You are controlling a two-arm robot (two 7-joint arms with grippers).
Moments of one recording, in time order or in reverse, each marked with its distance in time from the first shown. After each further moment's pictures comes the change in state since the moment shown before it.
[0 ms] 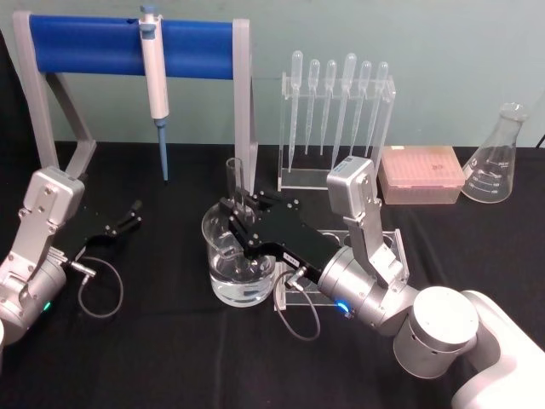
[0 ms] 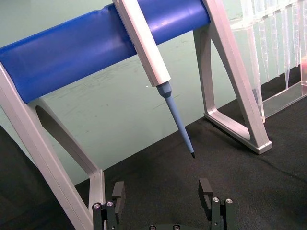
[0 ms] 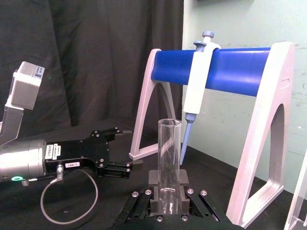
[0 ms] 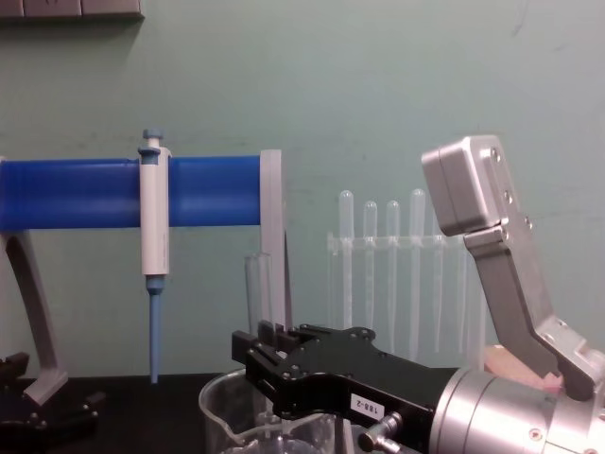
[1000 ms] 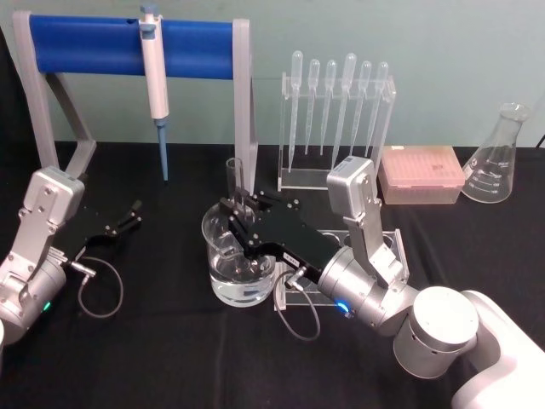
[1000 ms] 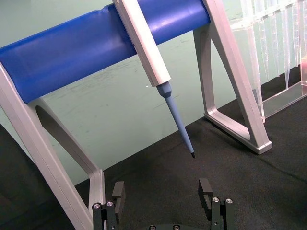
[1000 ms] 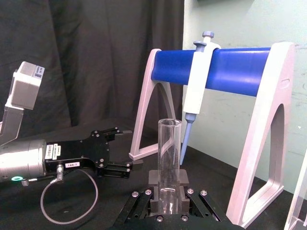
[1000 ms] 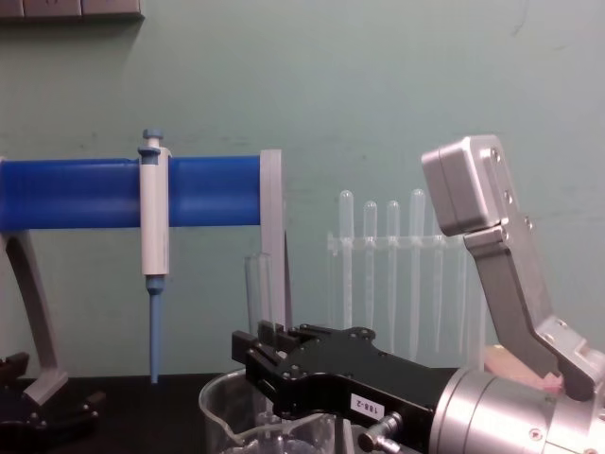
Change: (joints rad) left arm 0.000 0.000 0.000 0.000 0.000 0.000 0.000; right arm 0.000 0.000 0.000 0.000 0.000 0.000 0.000
